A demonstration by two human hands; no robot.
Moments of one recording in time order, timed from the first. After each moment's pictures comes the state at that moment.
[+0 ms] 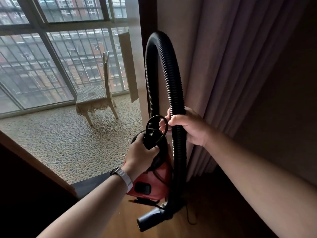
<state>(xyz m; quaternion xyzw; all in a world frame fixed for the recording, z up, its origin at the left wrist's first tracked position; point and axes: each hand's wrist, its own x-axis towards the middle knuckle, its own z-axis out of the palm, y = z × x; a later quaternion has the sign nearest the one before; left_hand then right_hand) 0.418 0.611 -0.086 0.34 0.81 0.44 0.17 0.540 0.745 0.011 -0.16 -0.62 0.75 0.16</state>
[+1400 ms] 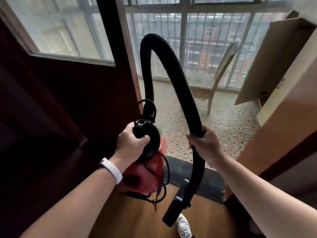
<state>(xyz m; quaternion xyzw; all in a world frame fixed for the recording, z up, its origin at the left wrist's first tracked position) 0.179 0.304 -0.065 0.02 0.87 0.48 -0.04 0.225 0.535 -0.087 -0.14 -0.79 0.59 0.11</state>
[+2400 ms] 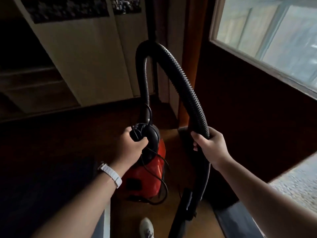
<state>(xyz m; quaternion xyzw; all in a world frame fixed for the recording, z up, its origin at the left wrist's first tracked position) 0.175 -0.041 -0.078 -0.41 0.75 0.43 -0.28 0.007 0.141 -0.091 0.23 -0.69 0.65 -0.20</state>
